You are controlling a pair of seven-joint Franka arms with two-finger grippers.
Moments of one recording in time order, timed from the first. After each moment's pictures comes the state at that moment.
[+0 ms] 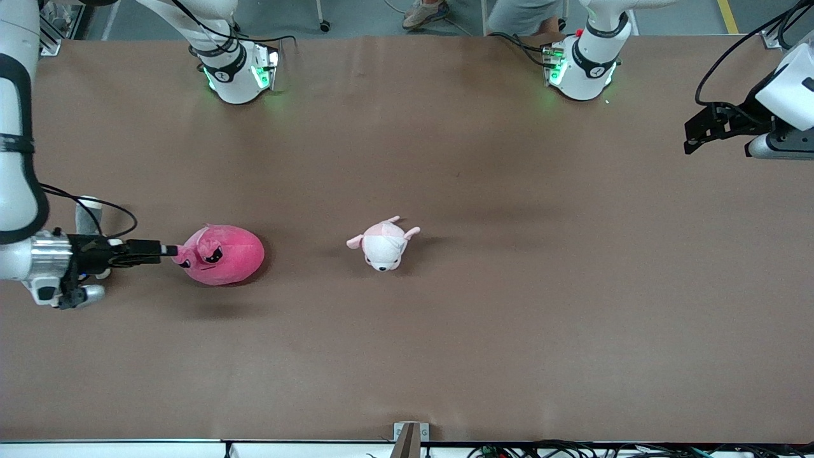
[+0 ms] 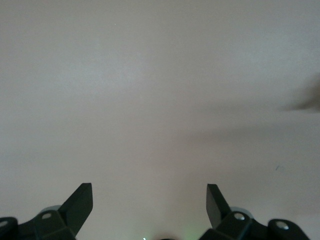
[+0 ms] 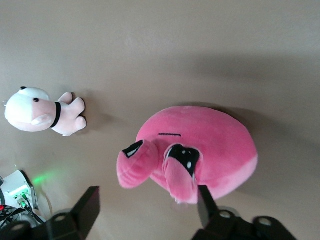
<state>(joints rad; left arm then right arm) 0.03 -0.07 -0.12 -1.62 0.02 1.53 0.00 -0.25 0.51 0.05 -1.45 0.47 1.58 -0.43</state>
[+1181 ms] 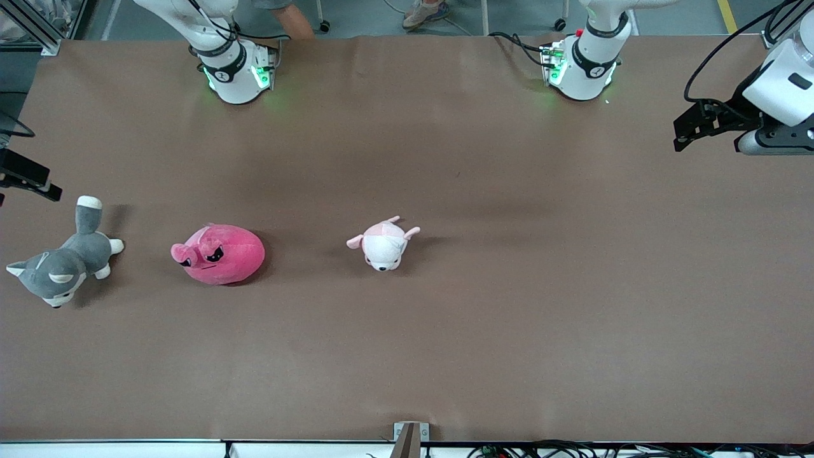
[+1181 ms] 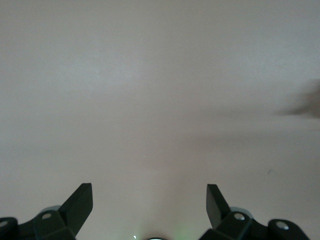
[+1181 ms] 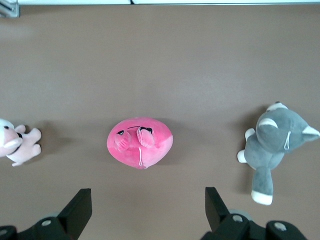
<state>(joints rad) 0.03 -0.08 -0.15 -1.62 0.01 1.52 -0.07 -0.17 0.15 0.07 -1.28 0.08 1.49 -0.09</state>
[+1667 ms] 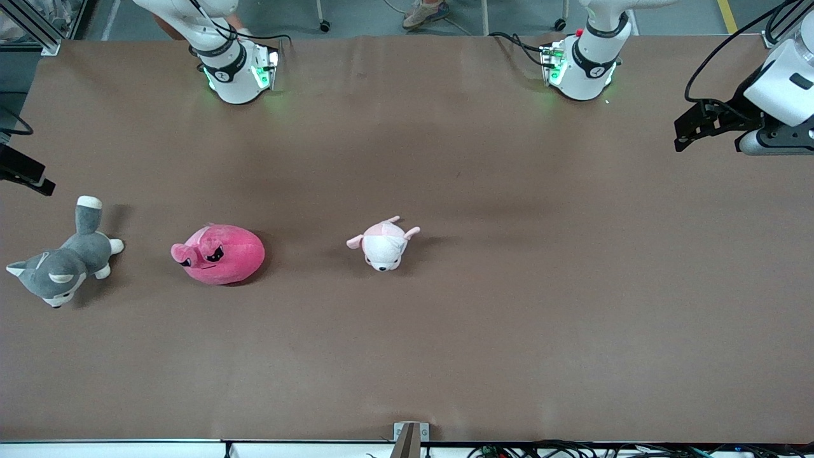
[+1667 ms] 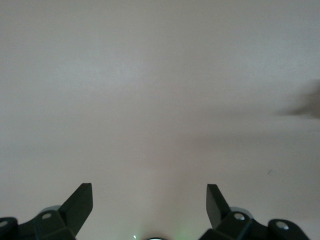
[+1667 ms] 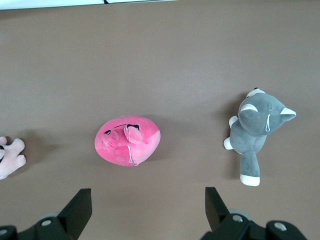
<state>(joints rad) 0.03 -0.08 -0.15 -1.62 0.01 1.52 -0.07 -0.13 0.14 0.08 -1.30 -0.02 1.49 -0.01</state>
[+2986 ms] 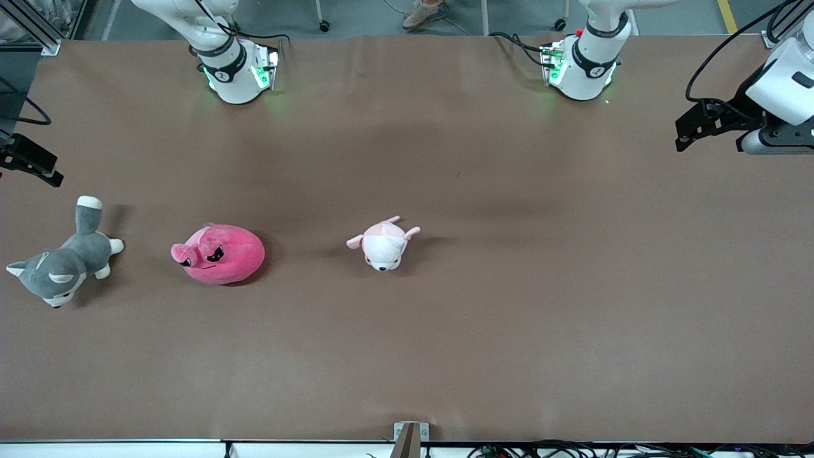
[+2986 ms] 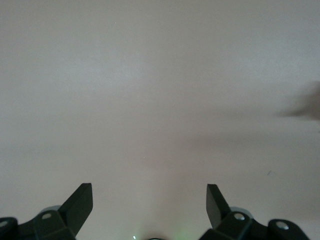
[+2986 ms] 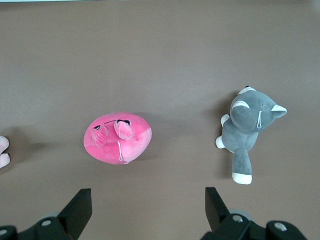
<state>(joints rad) 0.03 -0.08 -0.15 -1.62 0.01 1.52 -0.08 -0.09 0.01 0.01 -1.50 -0.03 1.59 -0.03</state>
